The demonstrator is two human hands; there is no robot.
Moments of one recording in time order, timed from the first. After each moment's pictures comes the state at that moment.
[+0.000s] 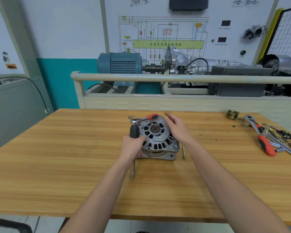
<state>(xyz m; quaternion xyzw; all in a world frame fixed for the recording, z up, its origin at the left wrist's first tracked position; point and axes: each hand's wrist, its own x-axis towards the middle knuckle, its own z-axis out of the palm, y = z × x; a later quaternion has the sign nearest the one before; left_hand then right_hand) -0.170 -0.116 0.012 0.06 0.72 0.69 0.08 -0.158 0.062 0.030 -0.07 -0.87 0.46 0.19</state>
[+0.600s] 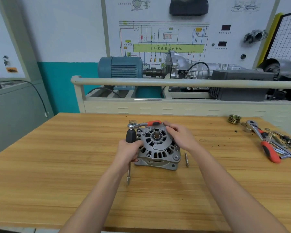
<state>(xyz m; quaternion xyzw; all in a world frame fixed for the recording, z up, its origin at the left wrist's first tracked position) -0.180 -0.129 0.020 0.06 0.71 0.69 0.11 -0.161 0.072 0.034 -0.04 -0.91 0.39 0.17</state>
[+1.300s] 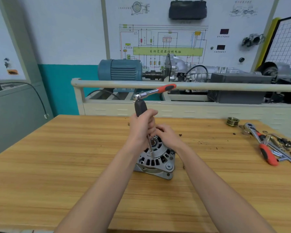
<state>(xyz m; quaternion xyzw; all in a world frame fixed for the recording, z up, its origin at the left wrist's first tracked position) -0.160 -0.088 0.098 0.21 0.49 0.84 0.10 -0.184 0.044 0.037 0.00 -0.89 0.43 0.14</state>
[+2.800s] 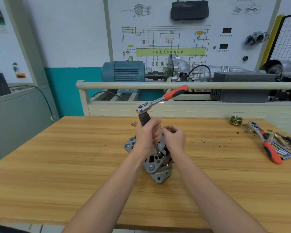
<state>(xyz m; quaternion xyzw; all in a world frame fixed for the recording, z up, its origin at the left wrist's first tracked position) -0.149 -0.082 0.072 0.29 0.45 0.84 0.07 -0.168 0.022 0.022 -0.20 -0.72 0.58 0.33</state>
